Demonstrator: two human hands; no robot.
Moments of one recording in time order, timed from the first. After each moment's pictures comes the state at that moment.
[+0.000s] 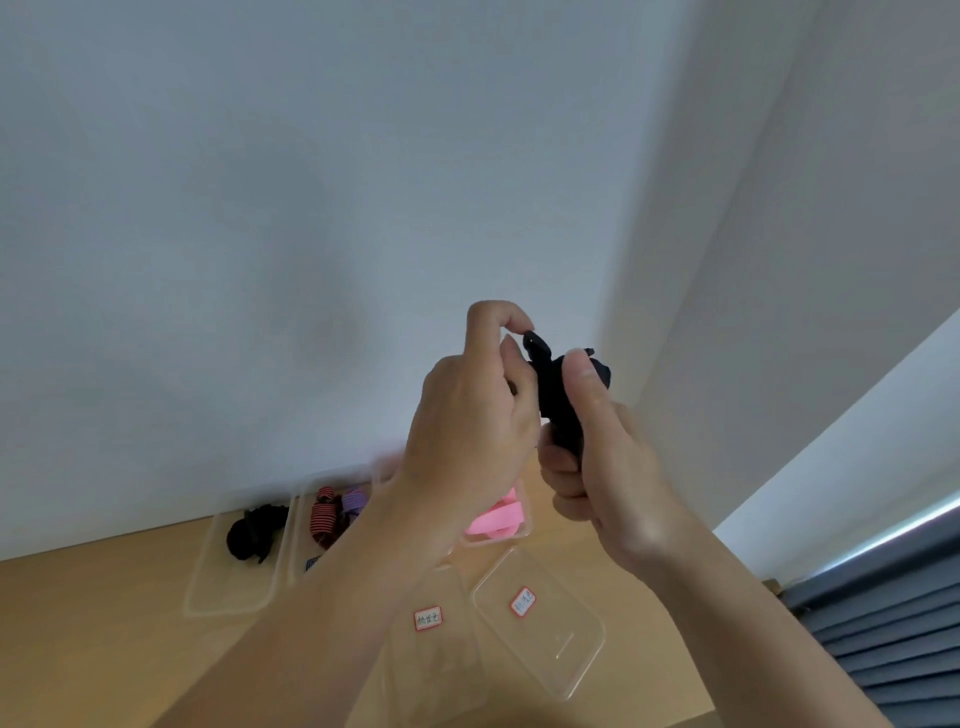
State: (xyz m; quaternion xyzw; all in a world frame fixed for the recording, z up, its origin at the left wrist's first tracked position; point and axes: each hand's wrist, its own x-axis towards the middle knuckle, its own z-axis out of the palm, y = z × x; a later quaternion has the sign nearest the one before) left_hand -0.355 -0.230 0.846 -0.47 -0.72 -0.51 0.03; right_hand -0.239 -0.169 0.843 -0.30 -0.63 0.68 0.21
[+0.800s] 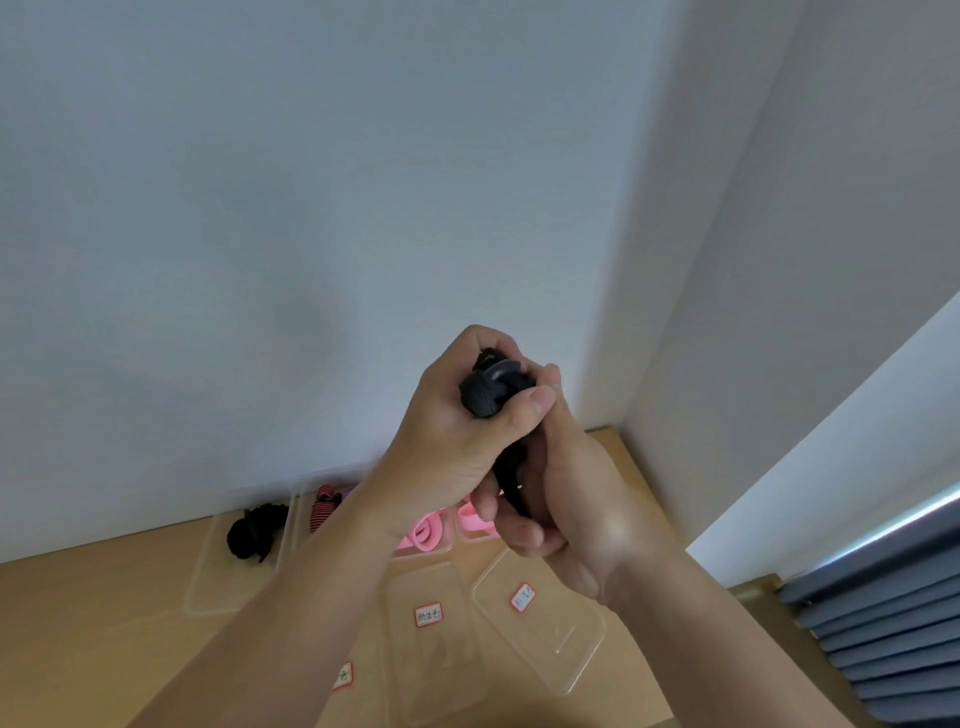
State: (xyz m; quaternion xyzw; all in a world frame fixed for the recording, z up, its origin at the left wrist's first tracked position) left_hand -0.366 -0.244 0.835 -0.46 -0.57 -0.63 -0.25; right_hand -0.251 -0.188 0.834 -0.25 -0.54 0.80 0.11
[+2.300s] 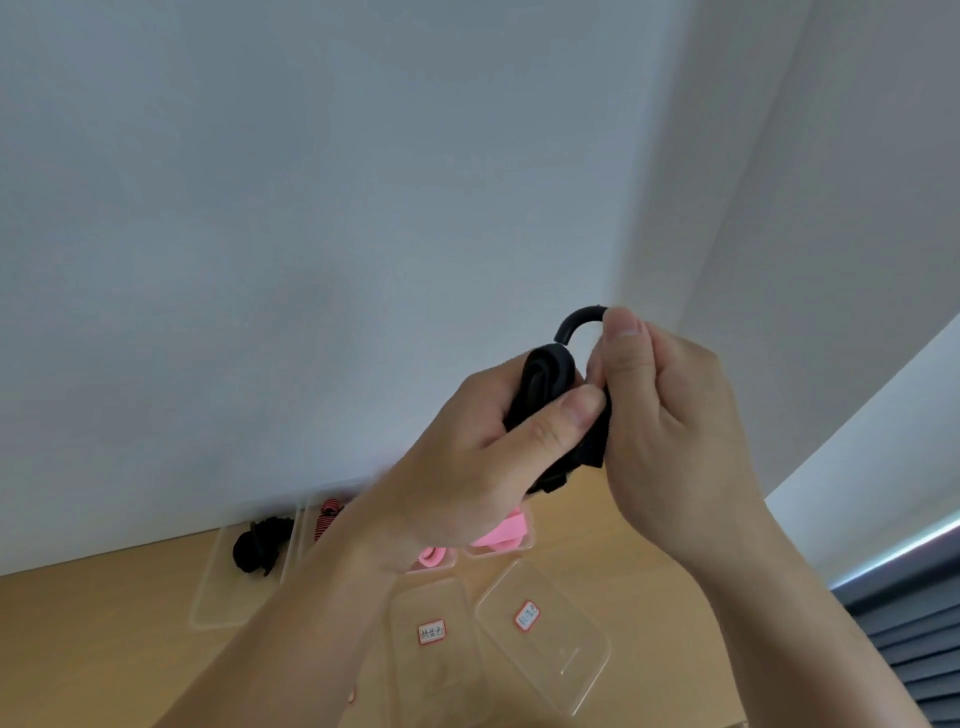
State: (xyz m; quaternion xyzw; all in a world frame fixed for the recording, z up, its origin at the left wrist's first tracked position) left_hand -0.348 -0.256 0.873 -0.54 -0.50 -0.58 -0.36; right_hand -0.230 -0.173 0.891 -0.22 -0.77 0.41 0.44
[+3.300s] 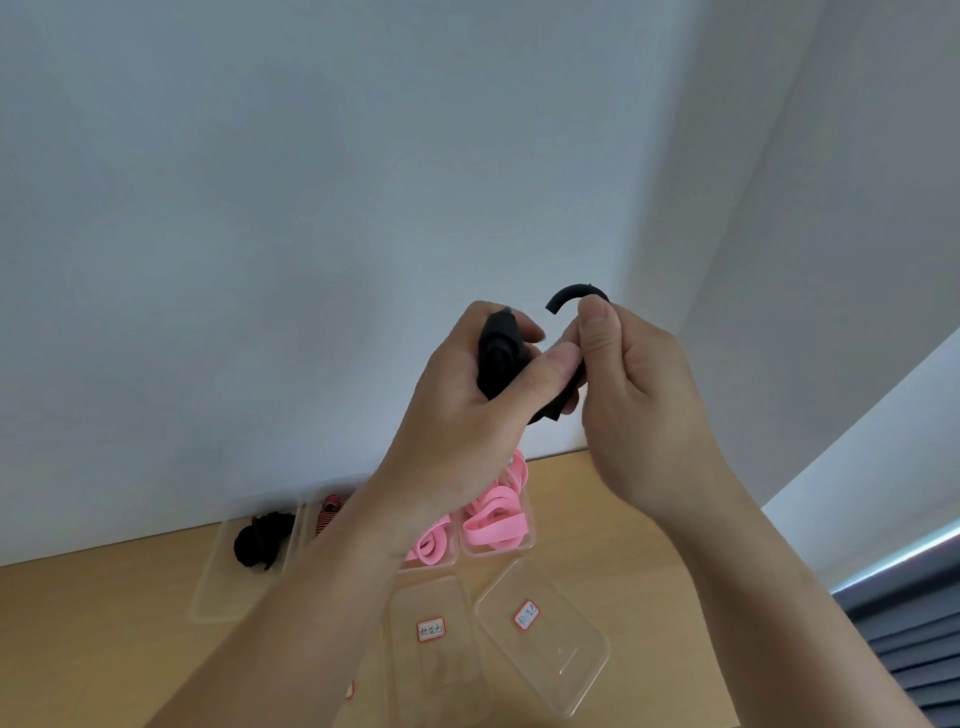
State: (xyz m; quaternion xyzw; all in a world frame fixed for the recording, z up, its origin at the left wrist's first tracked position) left_hand -0.353 -0.246 0.876 -0.47 -0.55 -0.65 -0.24; right_hand -0.249 -0.156 0.886 -0.21 -0.78 0.44 0.39
